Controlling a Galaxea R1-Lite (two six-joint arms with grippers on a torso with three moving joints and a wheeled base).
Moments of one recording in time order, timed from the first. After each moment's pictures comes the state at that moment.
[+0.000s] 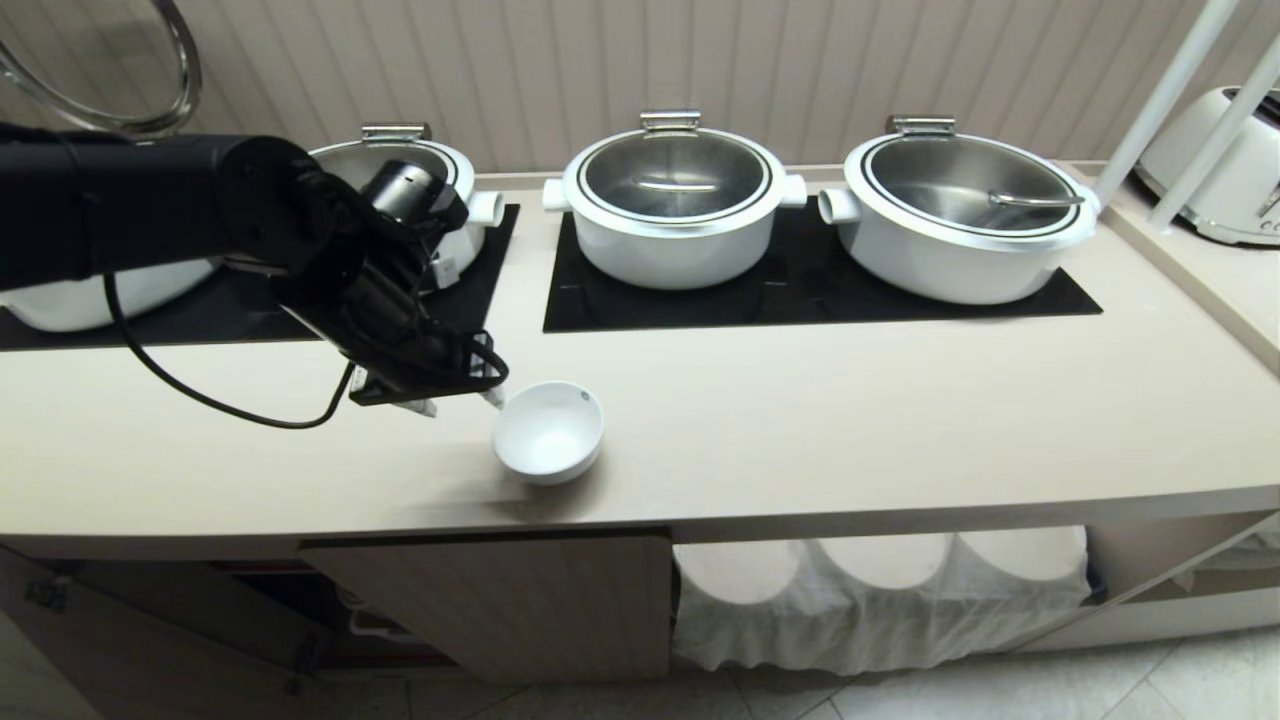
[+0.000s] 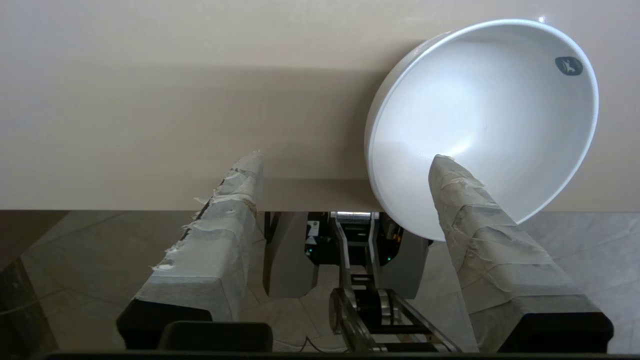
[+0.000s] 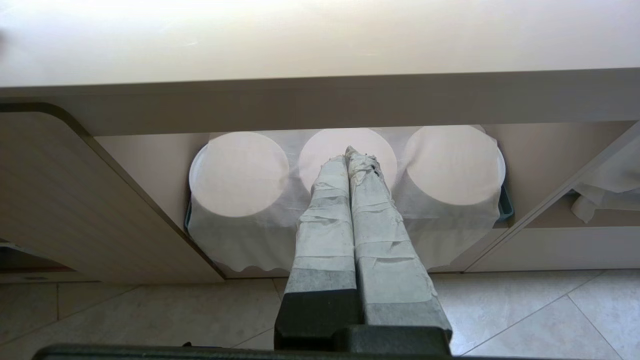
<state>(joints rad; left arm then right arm) -0.32 1.98 -1.80 0.84 0.09 -0.37 0.00 0.00 0.00 0.00 -0.01 0.01</state>
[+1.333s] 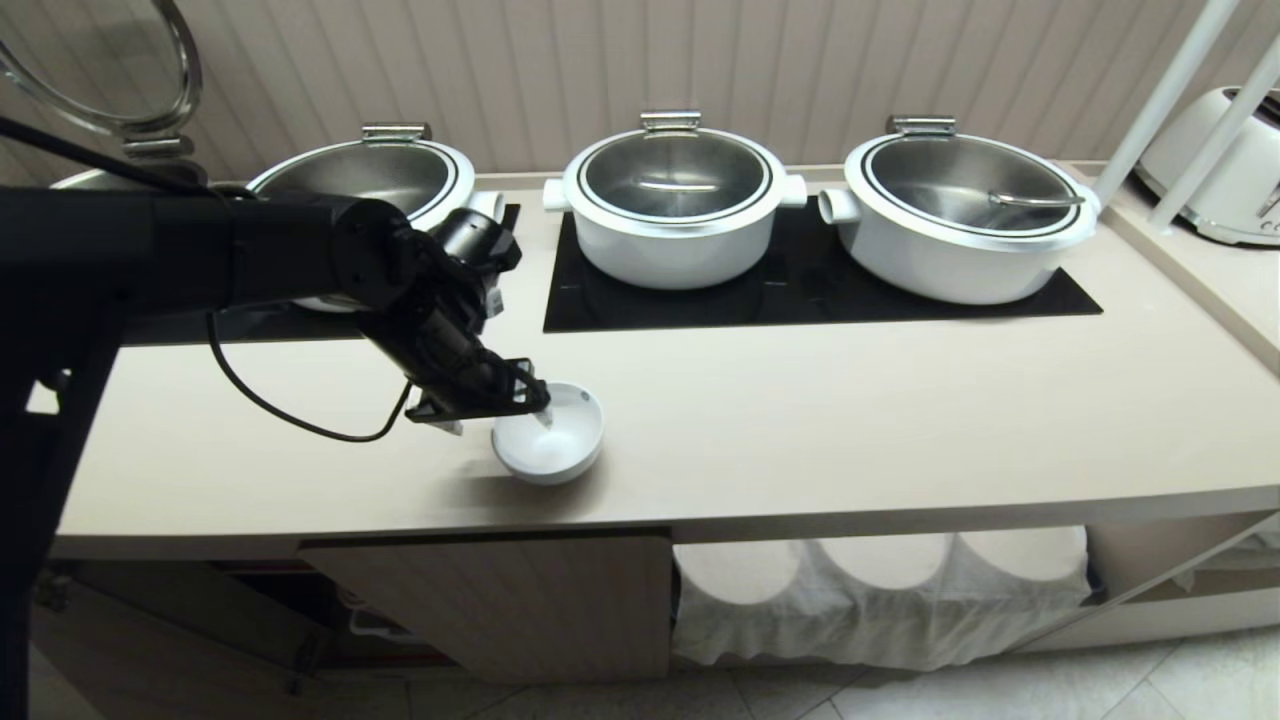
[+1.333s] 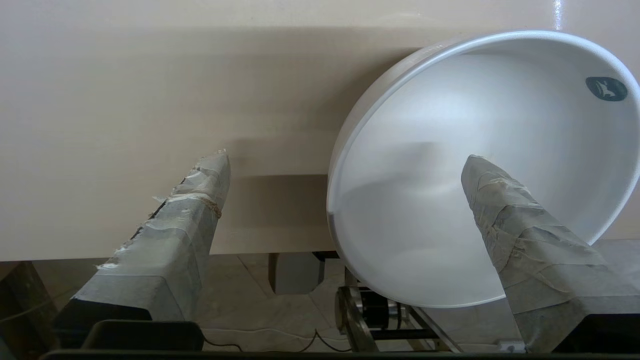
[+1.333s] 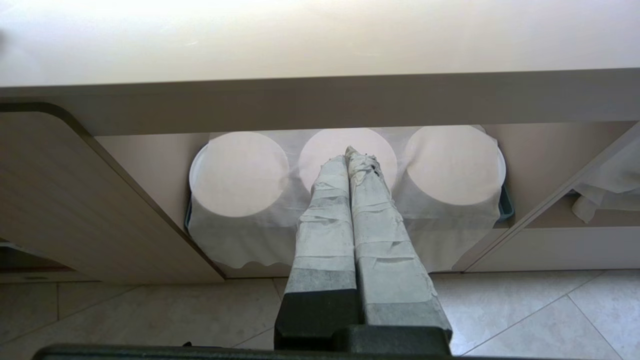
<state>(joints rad) -0.36 2.09 -1.82 0.78 0.09 -0.37 0.00 0.00 0.00 0.00 -0.01 0.01</state>
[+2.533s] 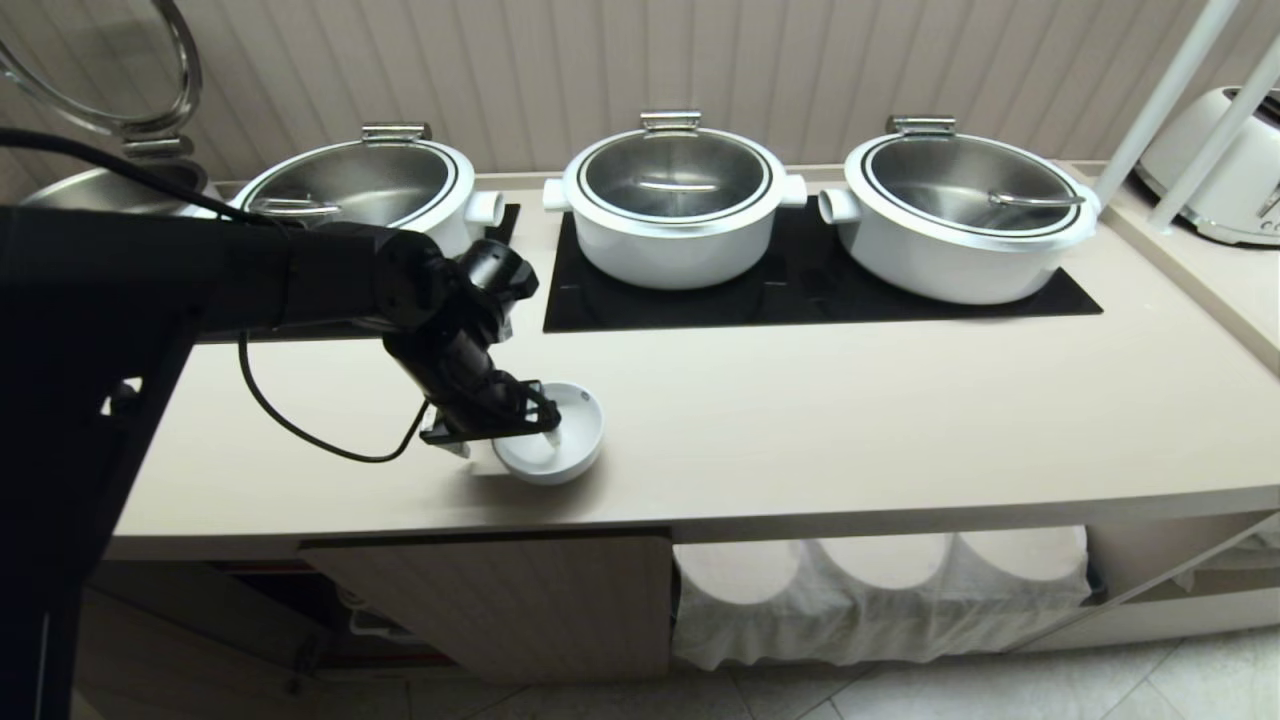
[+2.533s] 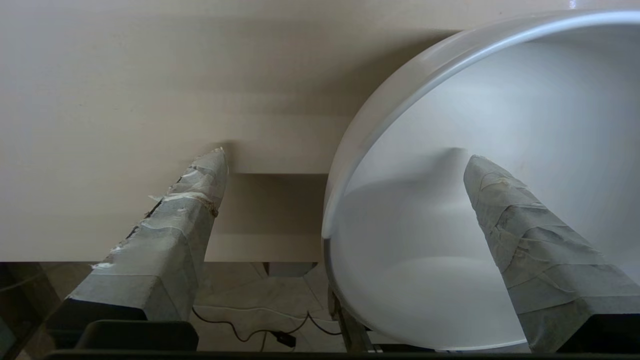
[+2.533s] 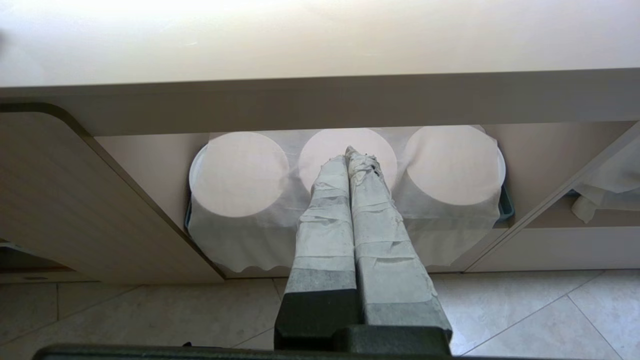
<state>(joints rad) -0.37 2.15 -1.81 0.79 0.09 -0.42 0.00 0.00 0.00 0.00 -0.01 0.01</state>
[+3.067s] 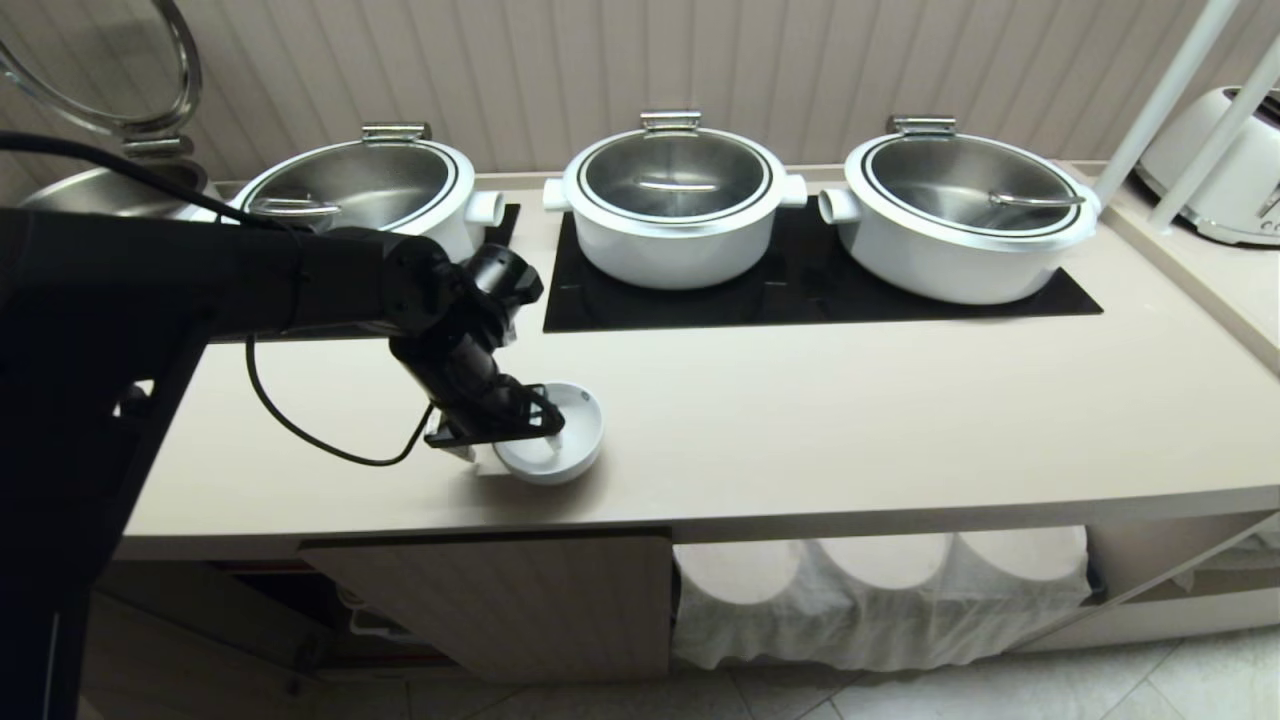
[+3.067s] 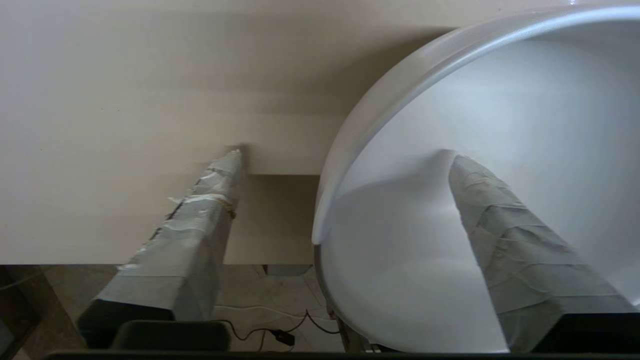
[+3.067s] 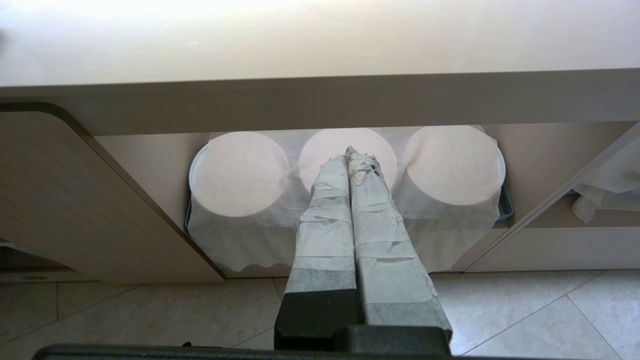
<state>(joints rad) -0.37 2.16 -1.80 0.78 0.09 -0.42 0.00 0.00 0.00 0.00 -0.01 0.01</state>
